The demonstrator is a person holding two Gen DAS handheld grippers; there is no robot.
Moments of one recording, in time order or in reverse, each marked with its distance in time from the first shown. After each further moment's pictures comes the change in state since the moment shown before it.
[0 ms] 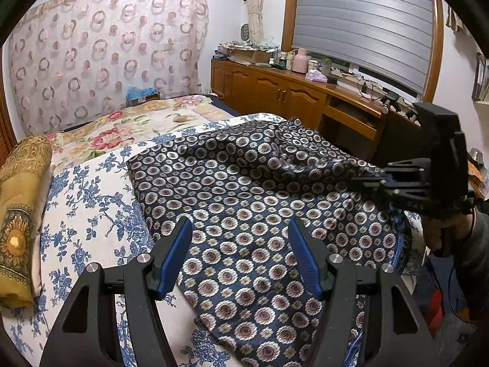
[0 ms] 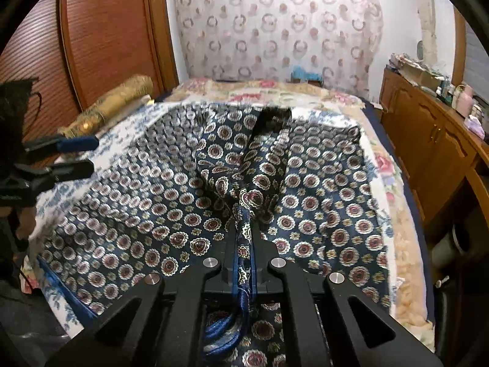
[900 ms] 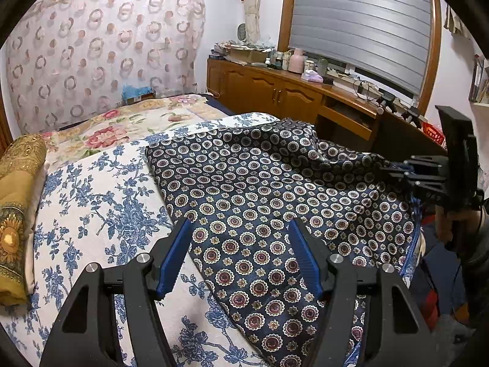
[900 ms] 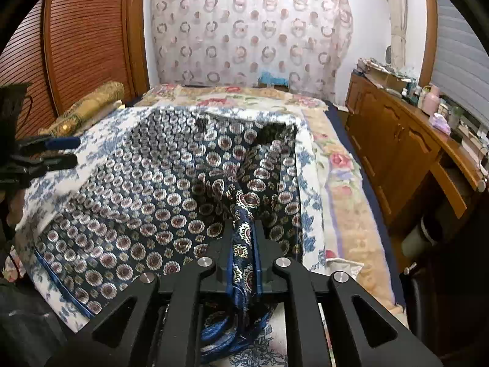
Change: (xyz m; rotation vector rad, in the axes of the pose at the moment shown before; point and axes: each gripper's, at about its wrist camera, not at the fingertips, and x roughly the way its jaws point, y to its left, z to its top) left arm 0.001 -0.005 0.000 -0.009 0.003 -0.024; right arm -0.069 -0.009 -0.017 0.008 -0.016 -0.152
